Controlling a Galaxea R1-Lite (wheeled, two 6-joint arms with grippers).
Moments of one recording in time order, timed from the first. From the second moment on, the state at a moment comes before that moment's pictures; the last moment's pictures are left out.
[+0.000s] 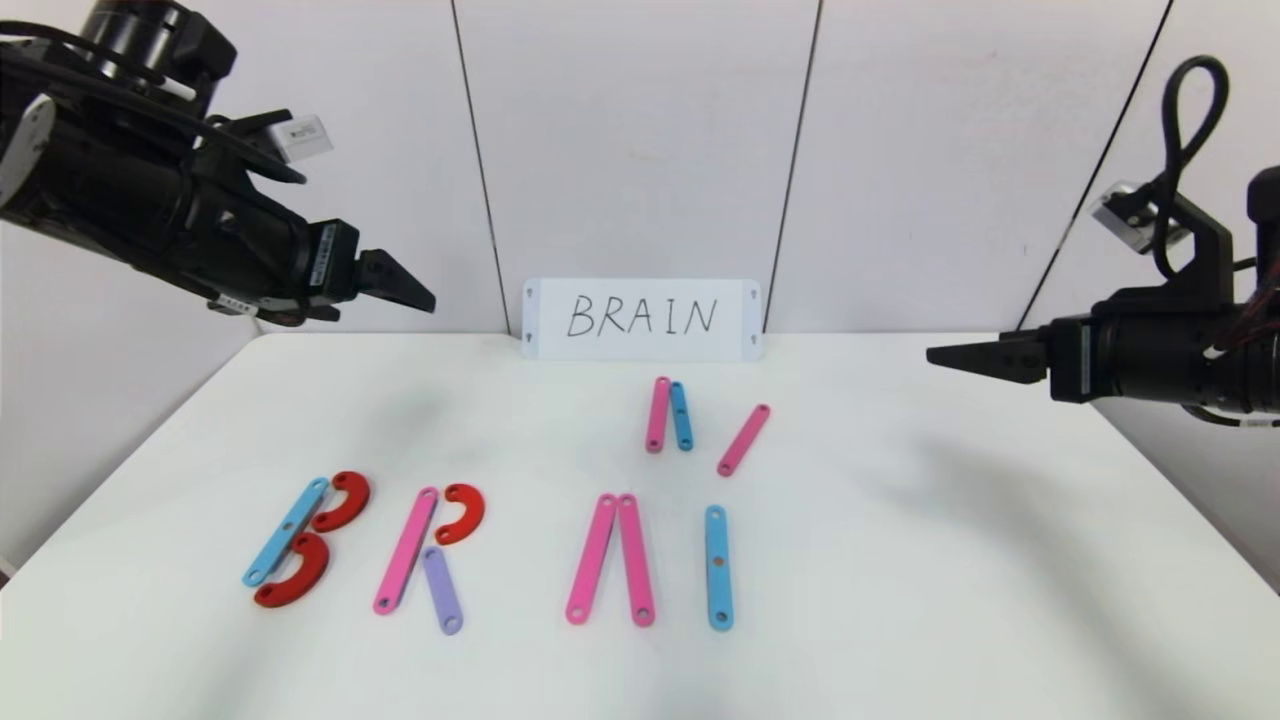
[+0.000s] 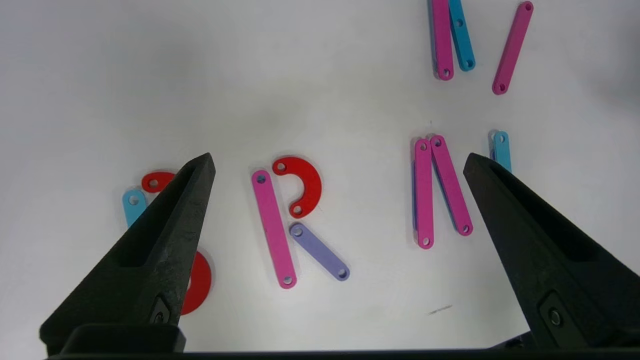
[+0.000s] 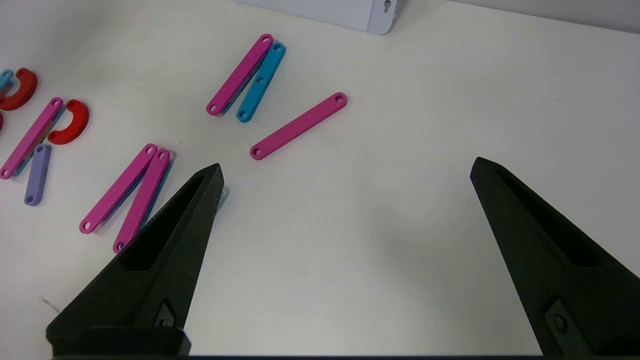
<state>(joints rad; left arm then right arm) -0.13 1.73 -1.79 0.78 -0.24 -0.08 0.09 1.53 -1.04 -0.01 0.40 -0.03</state>
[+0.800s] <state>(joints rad) 0.02 1.72 -1.83 0.74 -0.34 -0.01 0.52 1.96 -1.55 0.10 -0.04 0.16</state>
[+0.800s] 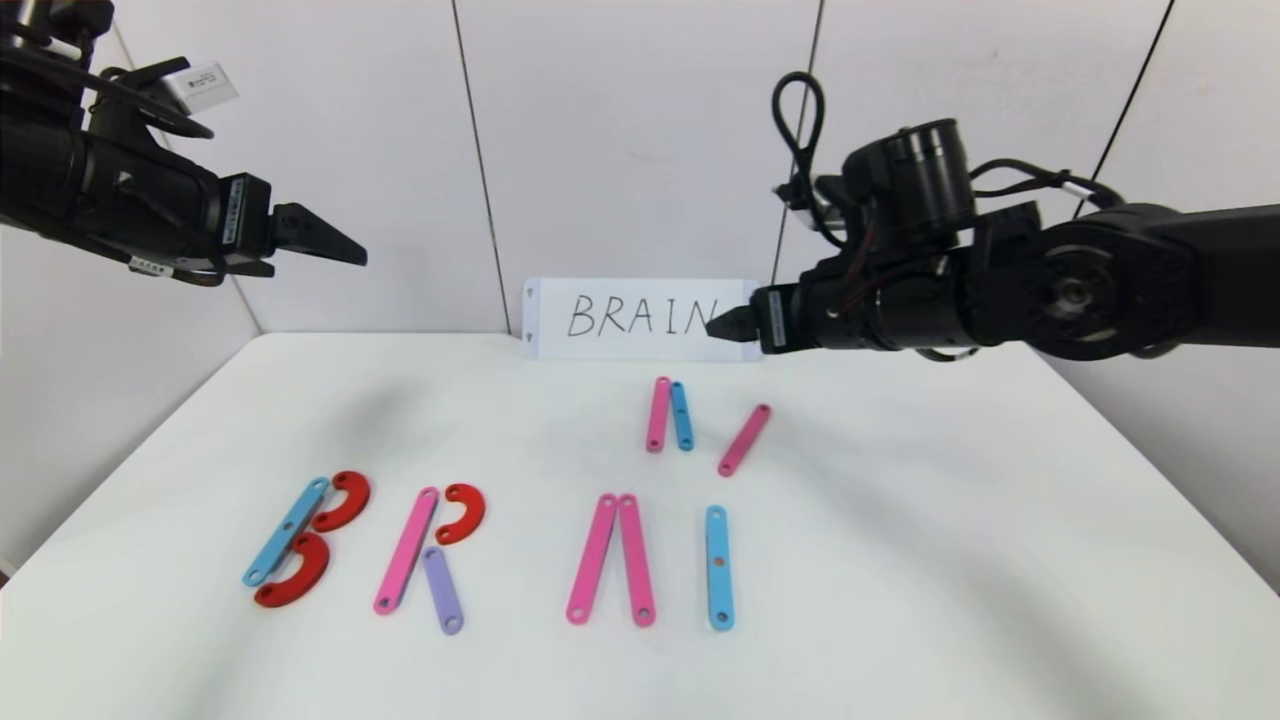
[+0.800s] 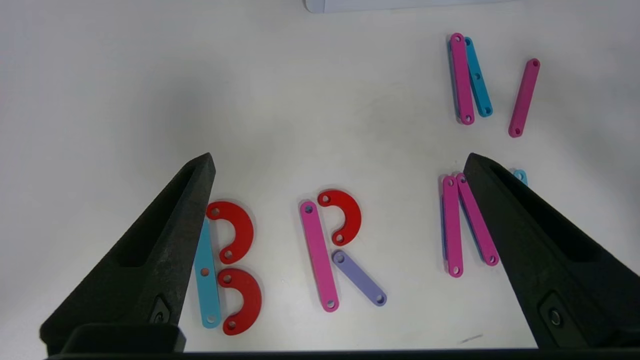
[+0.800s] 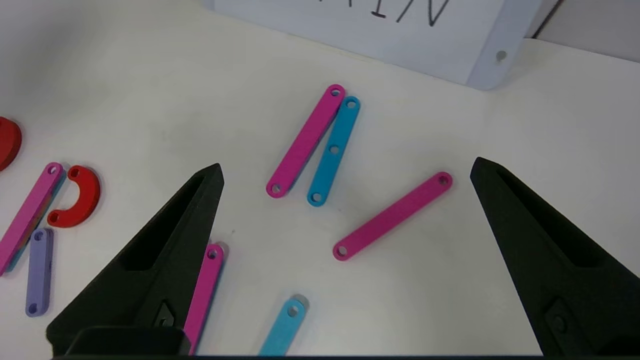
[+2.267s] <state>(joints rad) 0.00 1.78 -1.83 0.74 -0.36 0.00 0.66 2.48 -1.93 0.06 -0.14 0.31</state>
